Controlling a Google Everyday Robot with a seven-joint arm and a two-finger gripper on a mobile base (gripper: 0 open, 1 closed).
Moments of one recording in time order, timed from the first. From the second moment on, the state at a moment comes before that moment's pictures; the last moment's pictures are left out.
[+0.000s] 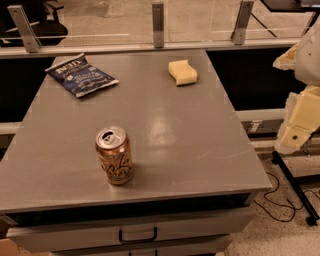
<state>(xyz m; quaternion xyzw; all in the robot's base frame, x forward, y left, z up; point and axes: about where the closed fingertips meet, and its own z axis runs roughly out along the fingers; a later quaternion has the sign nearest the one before) 0.438 -0.217 0.976 -0.60 0.78 -0.03 0.16</state>
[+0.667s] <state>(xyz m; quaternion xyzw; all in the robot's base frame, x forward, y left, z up) 0.469 -0.215 0.968 -0.60 0.78 -0.03 0.19</state>
